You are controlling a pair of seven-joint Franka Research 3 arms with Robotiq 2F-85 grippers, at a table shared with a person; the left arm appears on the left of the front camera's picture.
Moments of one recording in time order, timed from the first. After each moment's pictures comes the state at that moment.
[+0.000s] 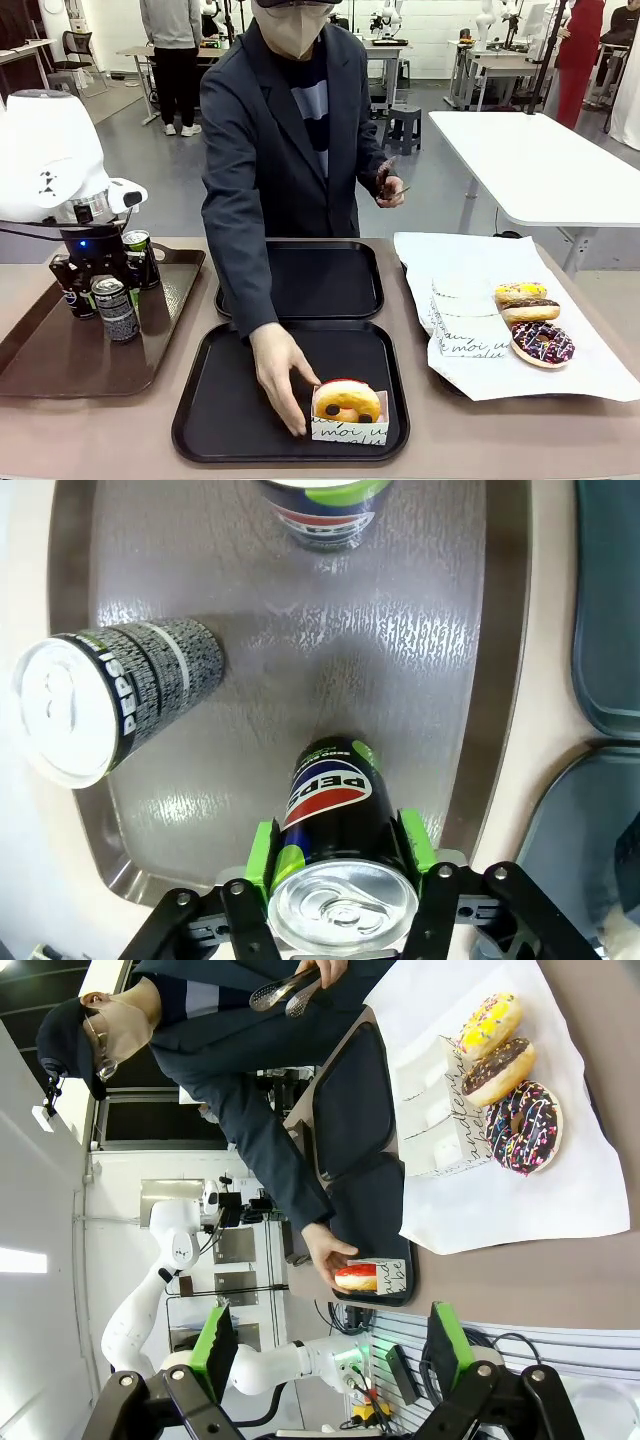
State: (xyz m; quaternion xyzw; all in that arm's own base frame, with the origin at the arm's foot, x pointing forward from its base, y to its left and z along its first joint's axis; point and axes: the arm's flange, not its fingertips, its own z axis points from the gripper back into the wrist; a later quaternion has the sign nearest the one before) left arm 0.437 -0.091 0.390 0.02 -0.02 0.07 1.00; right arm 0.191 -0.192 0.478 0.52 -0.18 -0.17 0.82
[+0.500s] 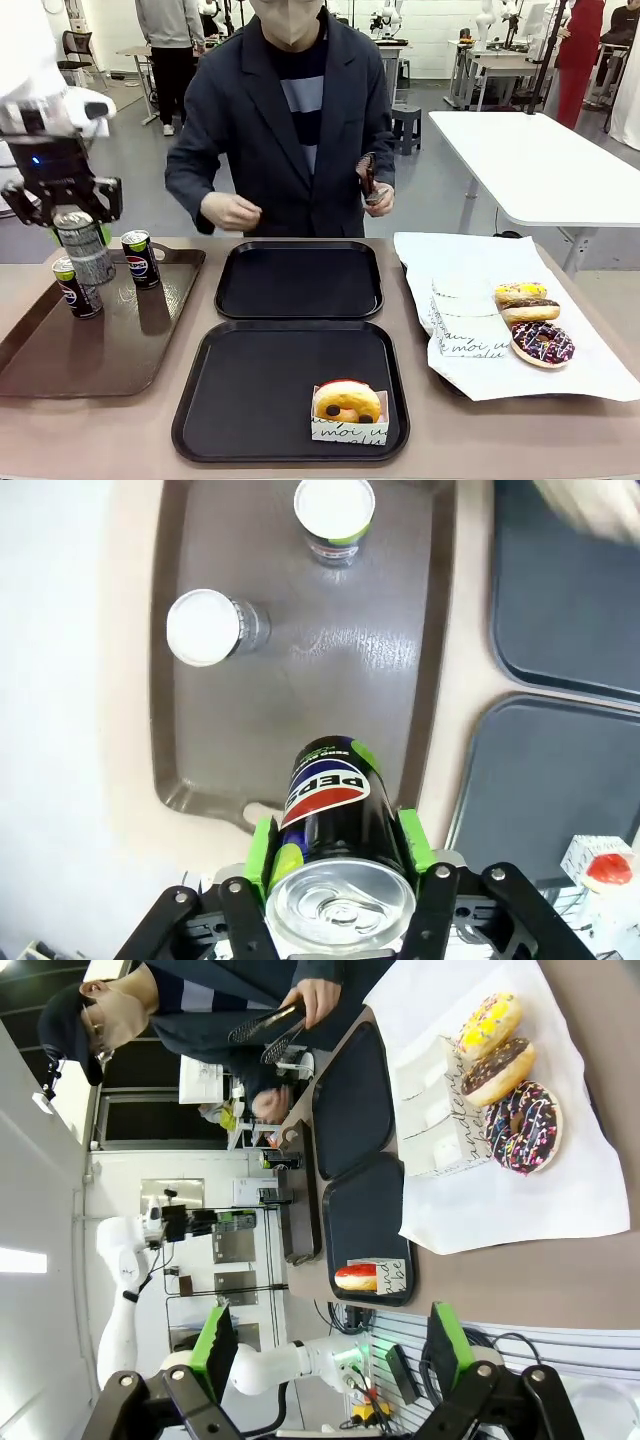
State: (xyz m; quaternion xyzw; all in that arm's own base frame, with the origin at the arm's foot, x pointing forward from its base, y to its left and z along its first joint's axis) left arm 0.398 -0.095 0.536 0.02 -0.06 0.08 0.99; right arm 0.191 -0.192 0.478 0.52 -0.18 -0.17 0.82
